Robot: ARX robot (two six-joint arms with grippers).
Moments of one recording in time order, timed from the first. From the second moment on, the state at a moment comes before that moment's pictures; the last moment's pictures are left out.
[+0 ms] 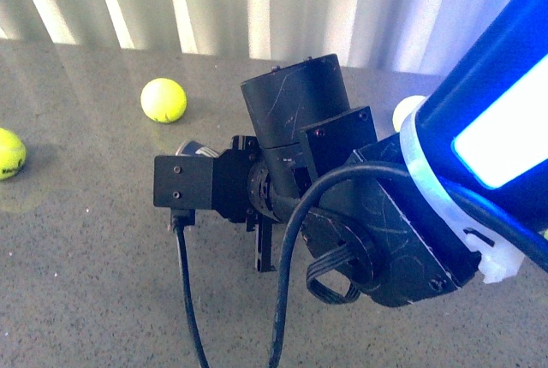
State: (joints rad) left arm 0.00 0.00 0.02 0.00 0.00 0.00; right arm 0.66 2.32 1.10 0.65 -0.01 -1.16
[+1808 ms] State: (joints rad) left arm 0.00 0.00 0.02 0.00 0.00 0.00; right arm 0.55 1.94 0.71 0.85 0.02 -0.88
